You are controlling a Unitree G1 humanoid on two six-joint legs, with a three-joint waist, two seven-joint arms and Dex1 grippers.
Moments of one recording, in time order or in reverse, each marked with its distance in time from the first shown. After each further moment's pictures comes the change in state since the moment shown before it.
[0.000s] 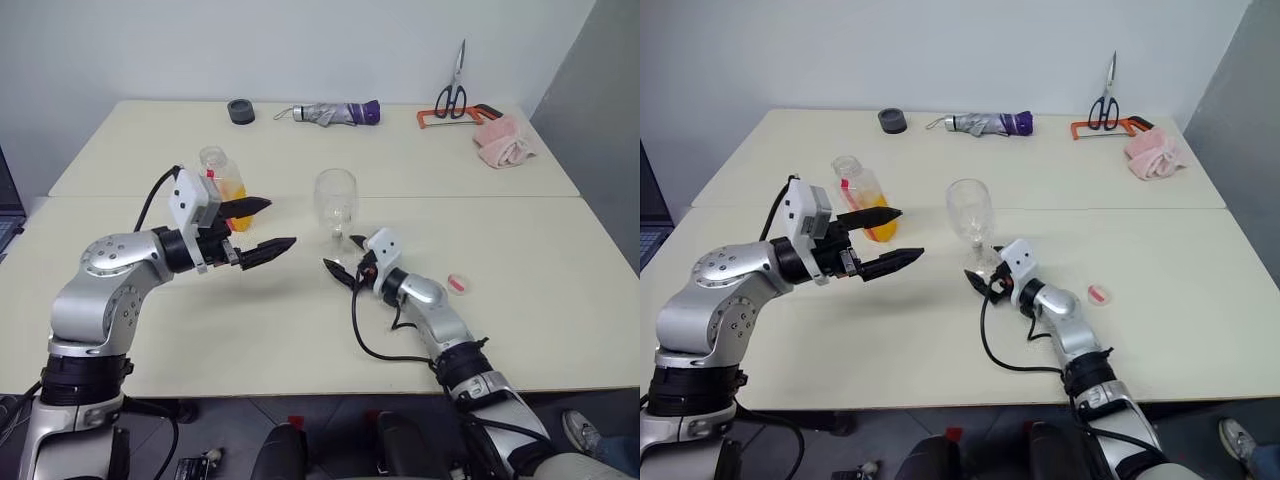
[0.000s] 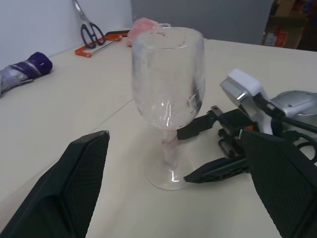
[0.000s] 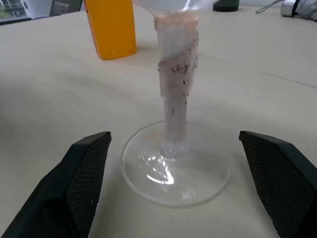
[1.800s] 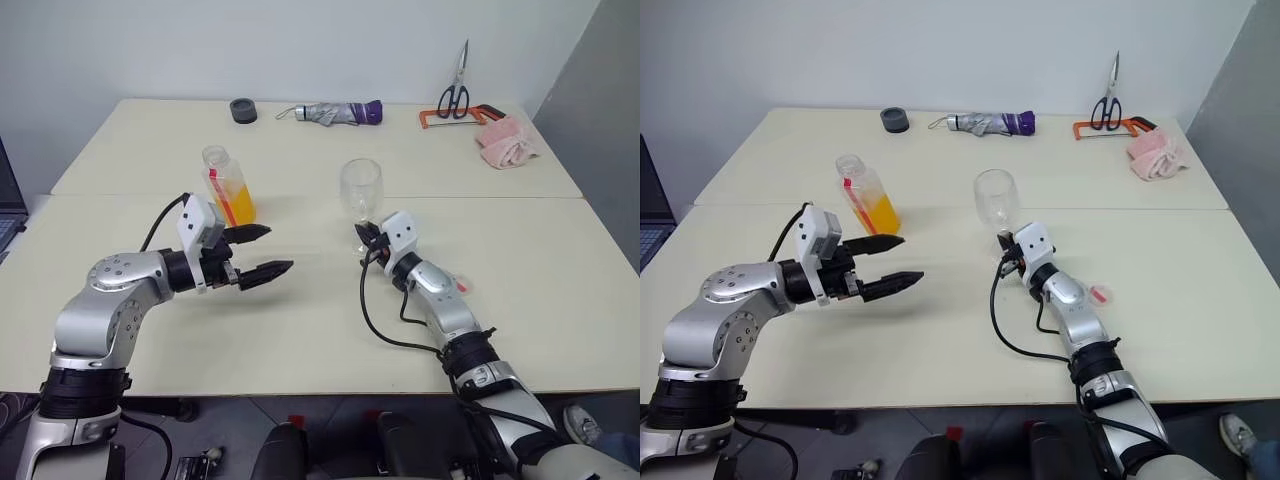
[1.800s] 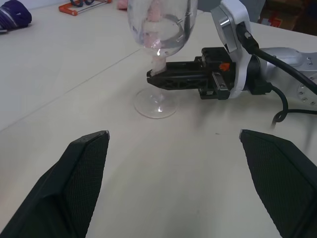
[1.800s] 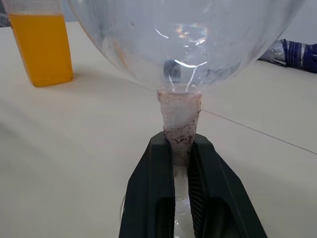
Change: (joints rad) left arm 0.052 0.006 -0.030 0.013 0.019 0.052 -0.056; right arm -0.108 0.018 -0.037 0.144 -0.019 -0.147 -0.184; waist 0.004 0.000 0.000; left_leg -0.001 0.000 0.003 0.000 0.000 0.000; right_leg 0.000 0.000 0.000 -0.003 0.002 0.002
